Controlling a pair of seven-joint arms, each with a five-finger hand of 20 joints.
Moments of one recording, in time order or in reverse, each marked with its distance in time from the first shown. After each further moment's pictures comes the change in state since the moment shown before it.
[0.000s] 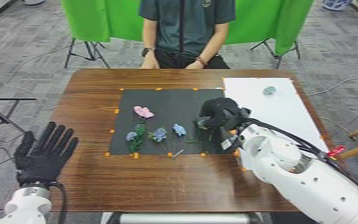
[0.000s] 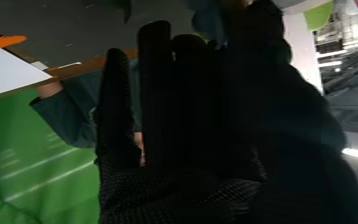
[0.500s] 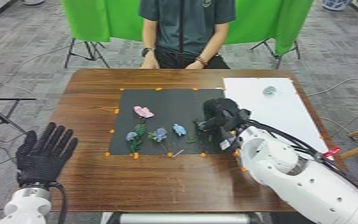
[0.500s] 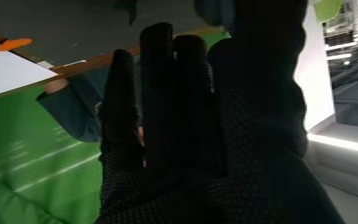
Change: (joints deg) left arm 0.2 0.0 -0.1 0.0 0.6 0.2 -0.2; right arm 1.3 0.2 -3.0 0.9 0.3 4.1 2.0
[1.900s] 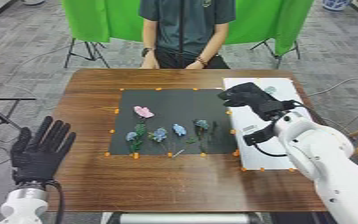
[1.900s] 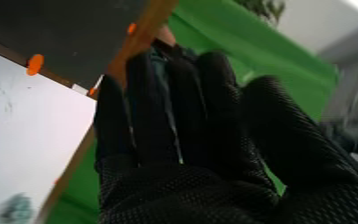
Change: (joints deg) left arm 0.5 -0.7 -1.4 0.9 5.2 -6.5 -0.6; right arm -20.9 -8.6 39.8 -11.5 38.6 -21.7 0.9
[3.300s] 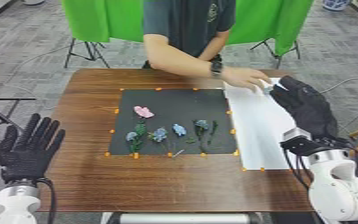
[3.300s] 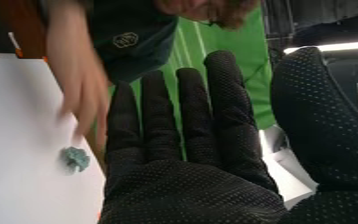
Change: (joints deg) left arm 0.4 0.8 -1.9 -0.5 -2.1 2.0 2.4; right arm -22.4 1.1 11.2 -6.0 42.3 19.1 -28.7
